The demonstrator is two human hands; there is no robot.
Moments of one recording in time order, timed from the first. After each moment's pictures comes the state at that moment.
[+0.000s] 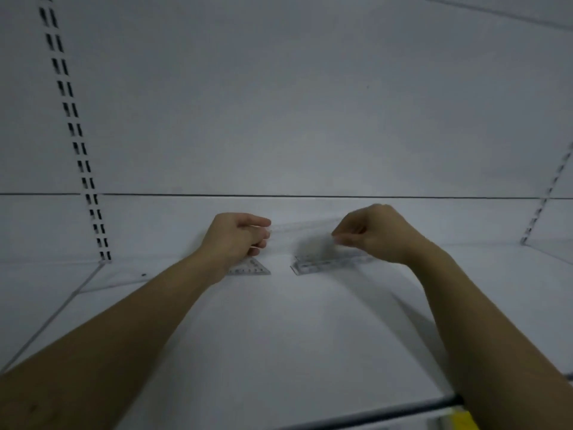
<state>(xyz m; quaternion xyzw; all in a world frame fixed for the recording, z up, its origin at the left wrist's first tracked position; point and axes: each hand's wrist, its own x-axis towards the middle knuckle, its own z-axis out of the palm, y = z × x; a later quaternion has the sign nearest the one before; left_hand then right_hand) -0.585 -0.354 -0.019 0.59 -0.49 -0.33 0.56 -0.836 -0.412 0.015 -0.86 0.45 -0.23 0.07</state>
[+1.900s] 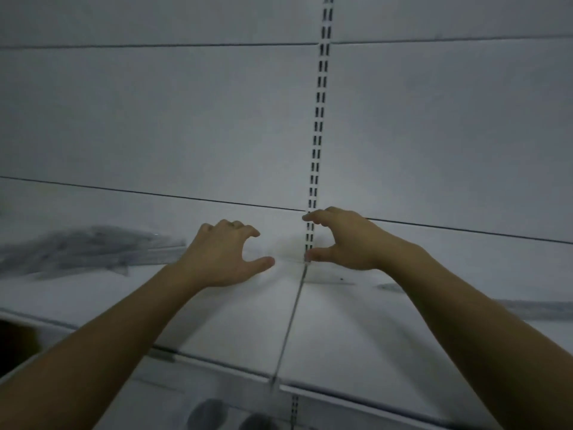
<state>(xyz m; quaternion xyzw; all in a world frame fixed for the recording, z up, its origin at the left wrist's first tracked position) -0.345 -0.142 0.006 0.80 -0.57 0.14 0.12 -0.544 -0.276 0.049 -0.96 0.23 -0.14 0.02</state>
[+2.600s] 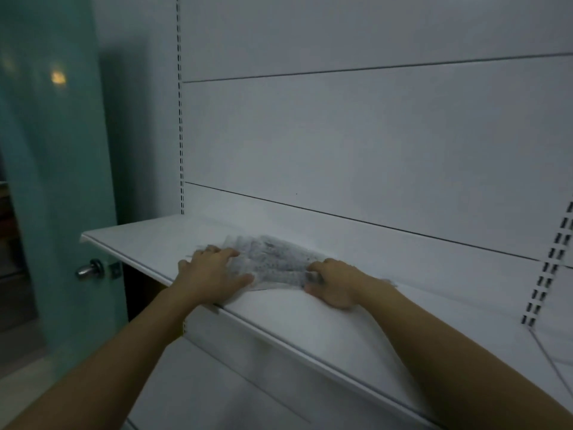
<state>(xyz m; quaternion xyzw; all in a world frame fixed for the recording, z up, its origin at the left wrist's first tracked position) -0.068 0.070 -0.037 0.94 -0.32 0.07 0.13 -0.214 -0.140 -0.018 -0.99 0.15 -0.01 0.03</state>
